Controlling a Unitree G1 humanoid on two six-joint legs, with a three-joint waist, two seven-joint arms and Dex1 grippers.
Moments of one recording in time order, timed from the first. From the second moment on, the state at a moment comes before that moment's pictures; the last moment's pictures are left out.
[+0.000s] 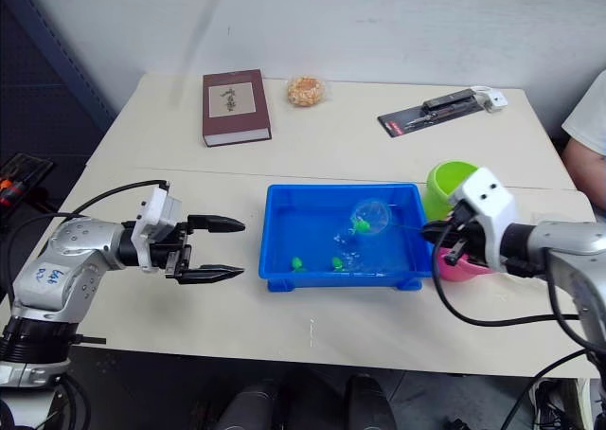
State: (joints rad) left arm -0.39 0.72 0.04 -0.08 -0.53 0.39 -1.22; right arm -0.26 -0.98 -0.33 -0.43 0.57 1.04 0.83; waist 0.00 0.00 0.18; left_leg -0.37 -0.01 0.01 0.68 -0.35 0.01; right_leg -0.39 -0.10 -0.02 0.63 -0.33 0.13
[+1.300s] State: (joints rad) left arm -0.56 0.48 0.02 -0.03 -0.54 0.39 -1.04; right arm 0.04 -1.01 -0.32 -0.08 -0.27 -0.08 0.31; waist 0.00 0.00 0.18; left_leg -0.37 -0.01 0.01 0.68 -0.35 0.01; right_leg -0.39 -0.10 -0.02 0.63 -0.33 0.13
